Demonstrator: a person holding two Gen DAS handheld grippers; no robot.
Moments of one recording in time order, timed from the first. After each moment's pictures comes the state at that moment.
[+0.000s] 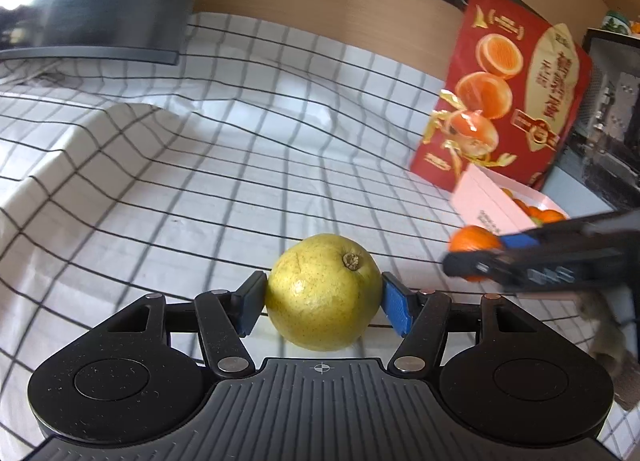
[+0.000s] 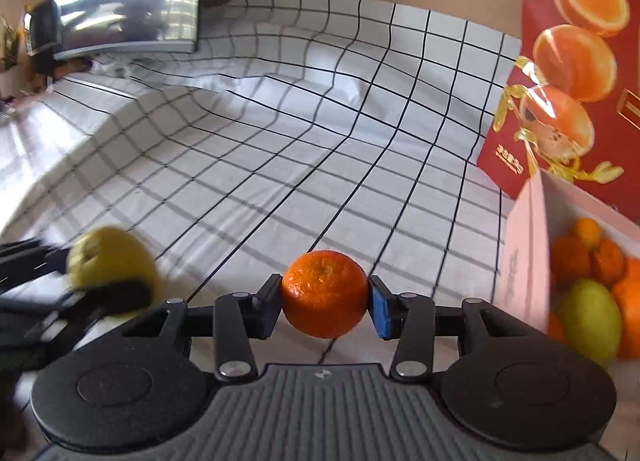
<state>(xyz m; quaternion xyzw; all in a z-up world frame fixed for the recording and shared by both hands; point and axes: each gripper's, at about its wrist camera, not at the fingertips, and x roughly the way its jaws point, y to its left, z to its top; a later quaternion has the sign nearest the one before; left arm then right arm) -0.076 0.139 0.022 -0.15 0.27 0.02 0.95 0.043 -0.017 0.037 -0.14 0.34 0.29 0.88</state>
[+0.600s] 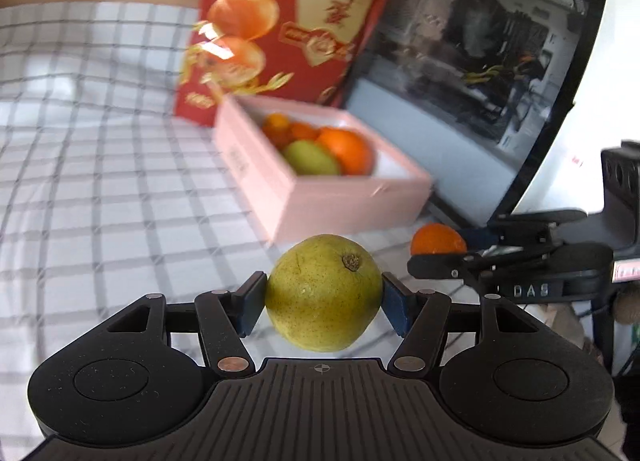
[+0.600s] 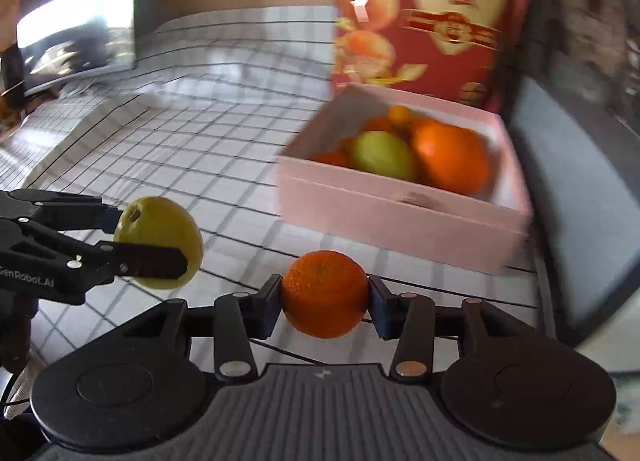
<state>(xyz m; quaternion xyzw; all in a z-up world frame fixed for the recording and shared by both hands) -0.038 0.003 0.058 -0.10 0.32 -0.23 0.91 -0.038 -0.203 0.040 -0.07 0.34 0.20 0.91</state>
